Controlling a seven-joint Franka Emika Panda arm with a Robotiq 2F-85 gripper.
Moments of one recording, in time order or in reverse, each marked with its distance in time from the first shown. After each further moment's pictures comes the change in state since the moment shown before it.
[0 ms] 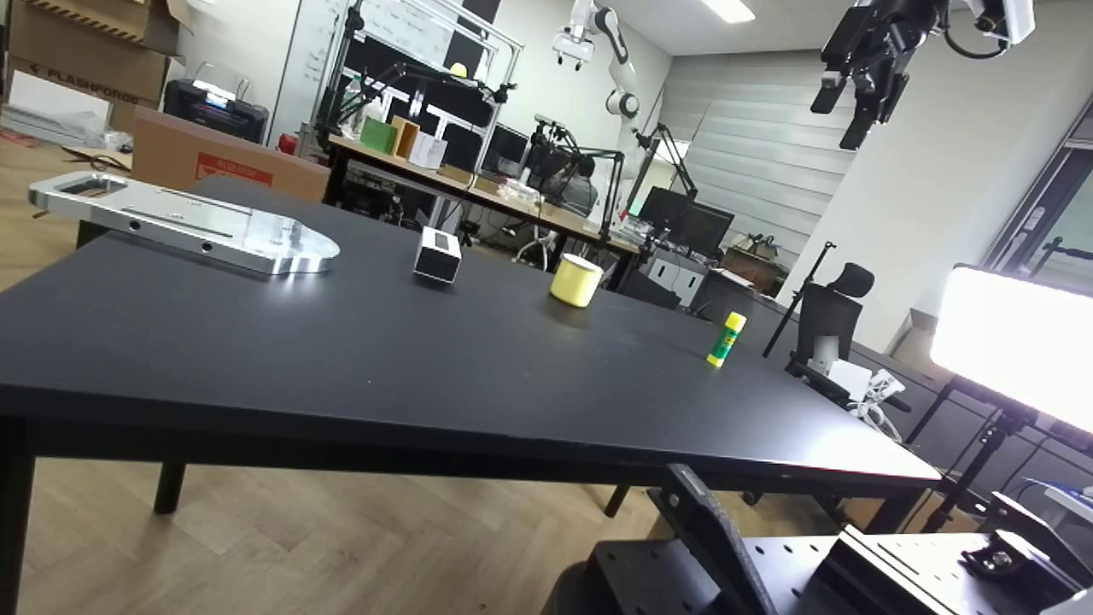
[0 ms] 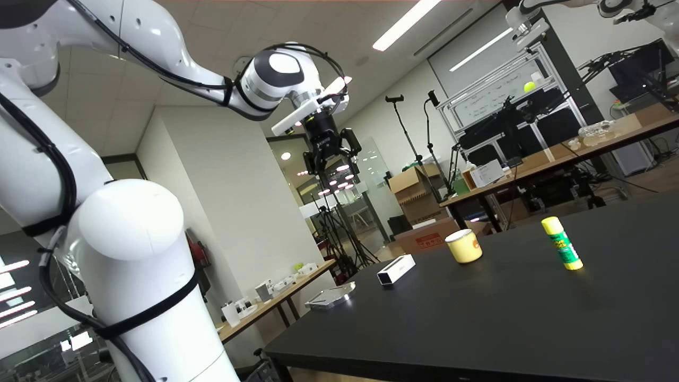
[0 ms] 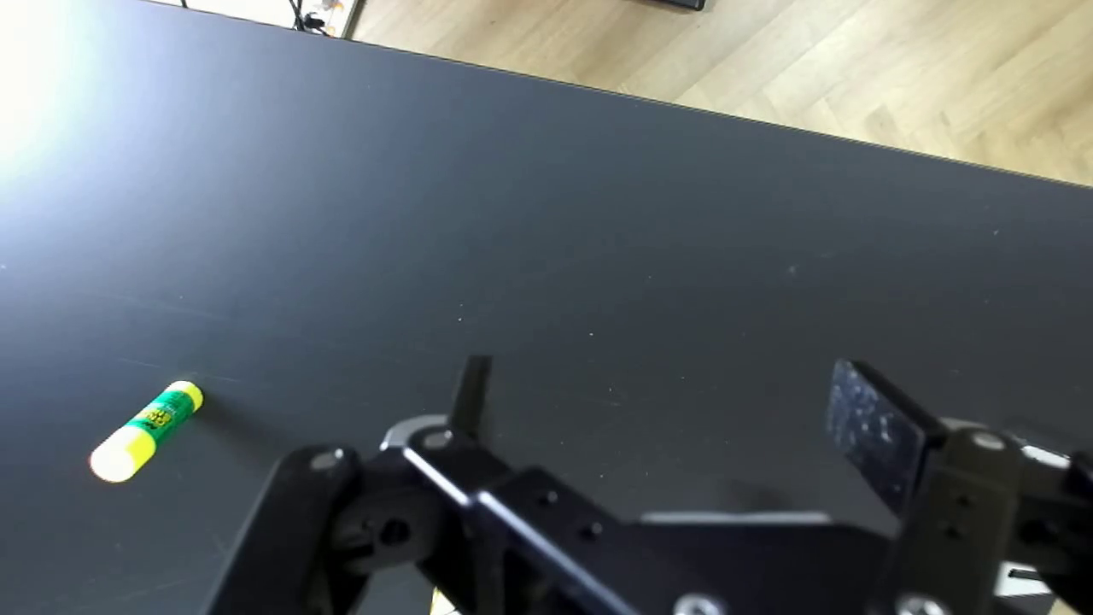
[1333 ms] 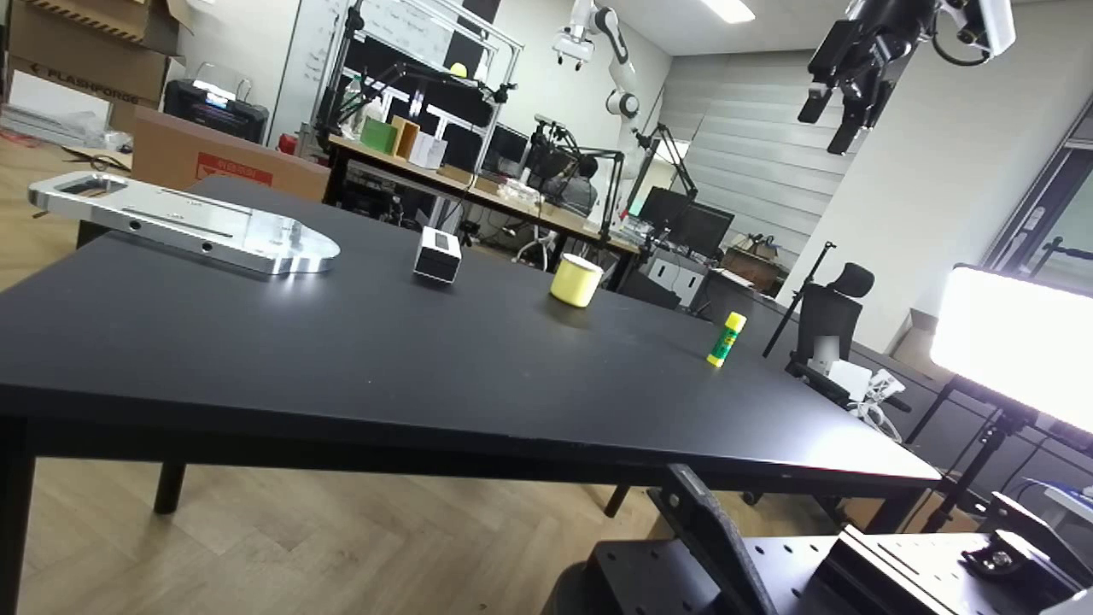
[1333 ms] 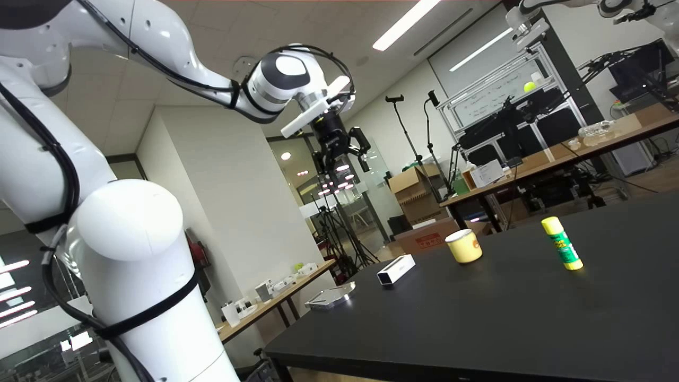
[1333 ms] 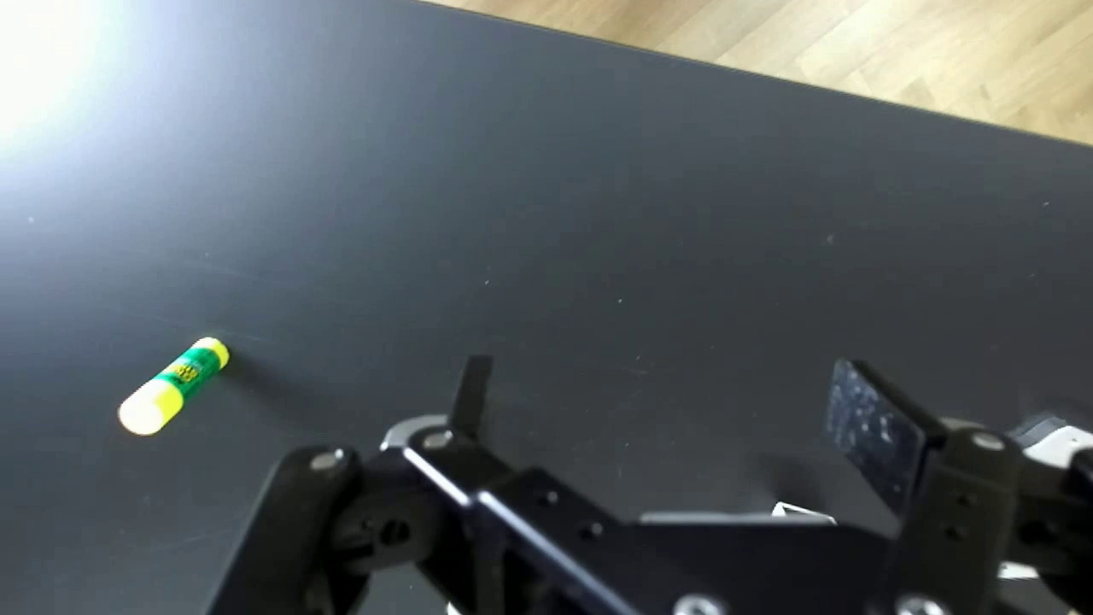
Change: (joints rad) arm -0.009 0.042 -0.002 0.012 -0.021 0.076 -0.016
